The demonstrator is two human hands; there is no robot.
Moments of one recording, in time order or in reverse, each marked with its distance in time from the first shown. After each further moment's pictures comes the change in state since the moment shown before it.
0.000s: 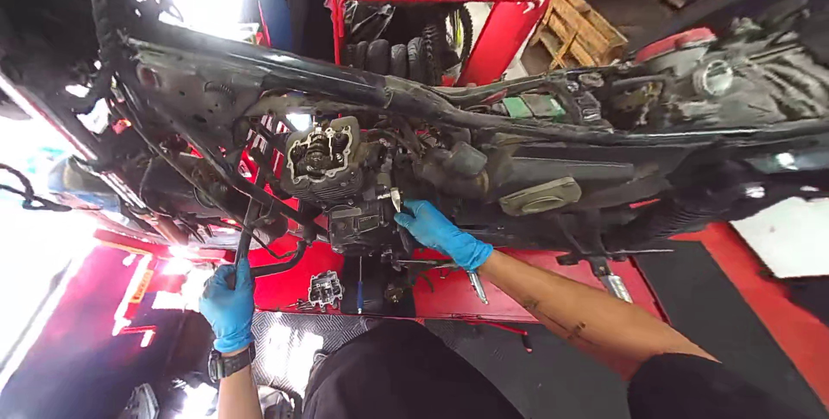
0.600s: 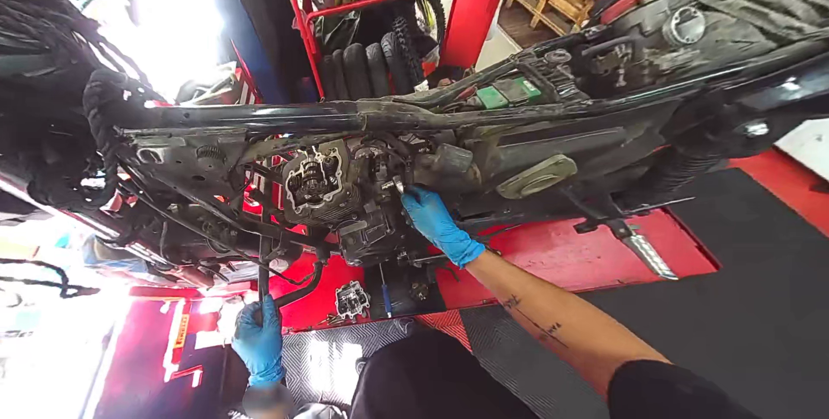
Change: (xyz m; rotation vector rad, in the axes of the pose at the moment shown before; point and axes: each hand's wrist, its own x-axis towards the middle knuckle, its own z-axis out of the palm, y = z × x) left_hand 0.001 -0.009 0.000 -0.118 -0.045 0.030; right_hand 0.018 0.000 0.016 0.263 0.419 -0.032
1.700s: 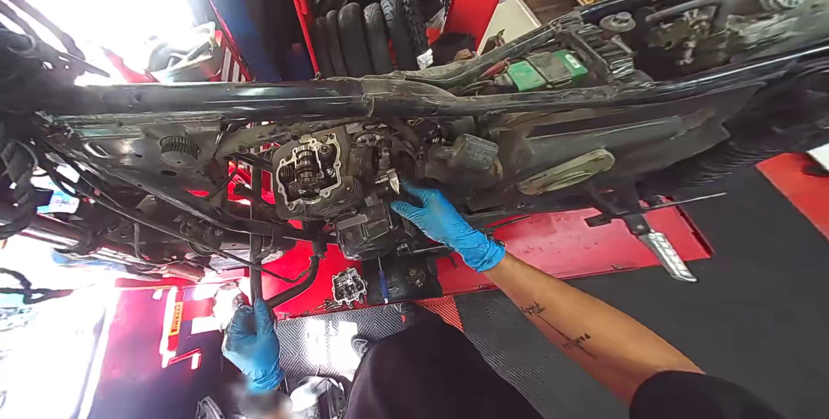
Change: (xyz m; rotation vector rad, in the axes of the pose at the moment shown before) left_hand 0.002 -0.004 0.007 0.035 0.112 0.078; right_hand 0.003 0.000 -0.004 -0.033 -0.213 -0.035
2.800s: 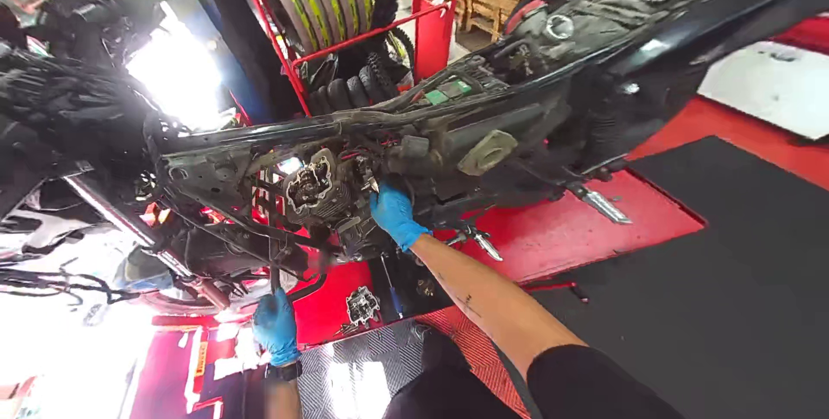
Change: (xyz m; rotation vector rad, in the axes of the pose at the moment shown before) left_hand 0.003 0.006 -0.011 0.073 -0.165 -0.052; right_hand -0.011 -0.027 0.057 -0.458 0.399 0.119
